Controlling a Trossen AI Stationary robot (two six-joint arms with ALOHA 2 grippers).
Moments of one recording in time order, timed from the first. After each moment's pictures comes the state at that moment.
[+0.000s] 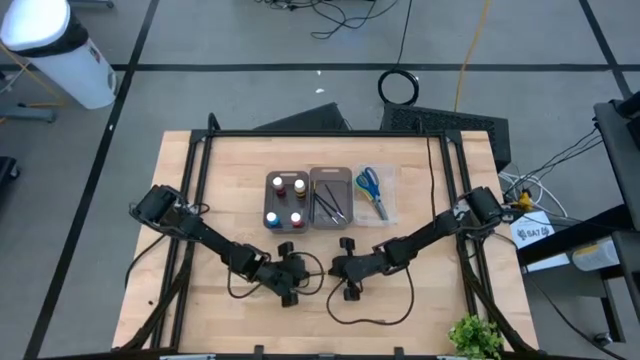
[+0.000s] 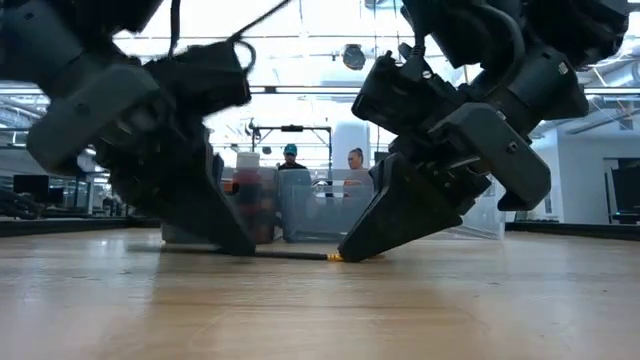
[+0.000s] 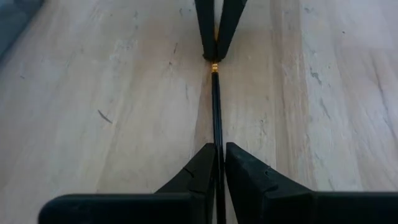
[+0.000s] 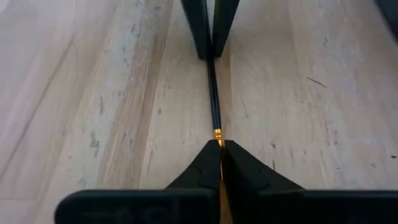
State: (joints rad) left arm -0.49 1.87 0.83 0.22 -0.35 -0.48; right arm 0.39 1.98 0.80 0.28 0.19 0.25
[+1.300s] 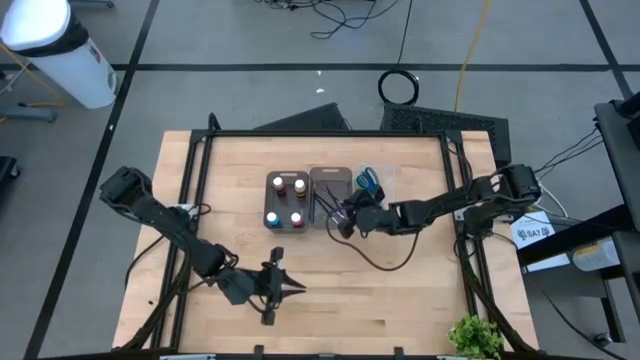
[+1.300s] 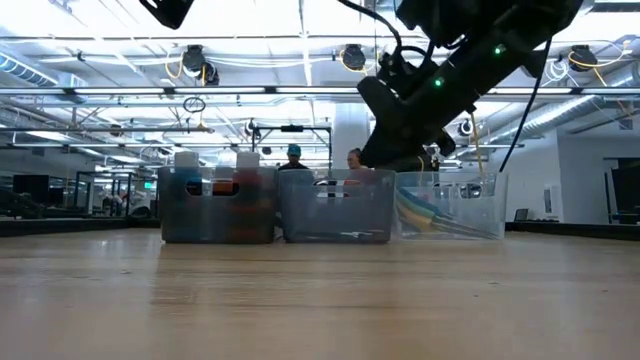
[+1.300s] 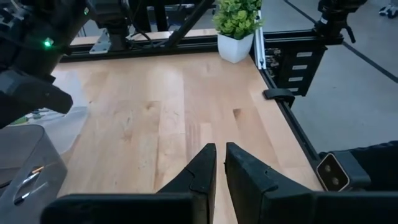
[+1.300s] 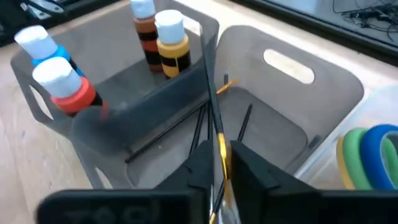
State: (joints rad) left arm -0.65 1.53 0.87 0.25 -0.50 -0.22; right arm 0.12 1.61 0.80 0.14 0.62 0.59
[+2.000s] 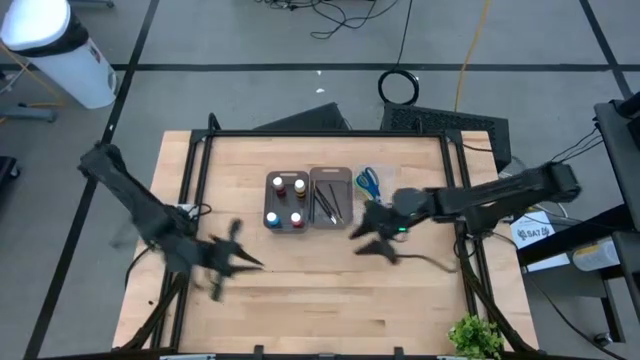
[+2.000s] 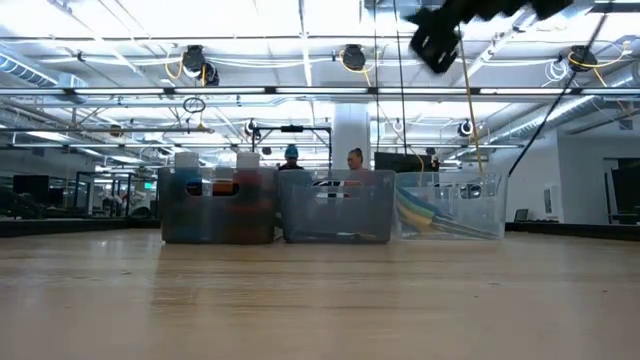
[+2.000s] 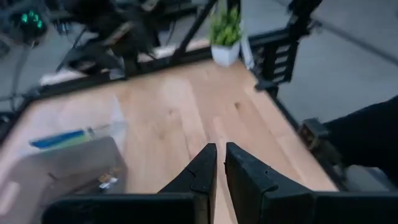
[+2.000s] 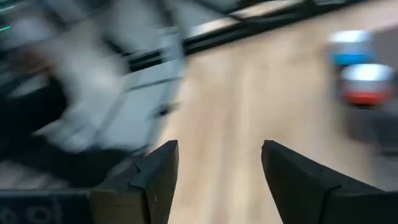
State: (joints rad) left arm -0.73 1.07 0.88 -0.25 -0.50 -0.11; right arm 0.13 1.26 0.80 0.10 -0.26 0.38
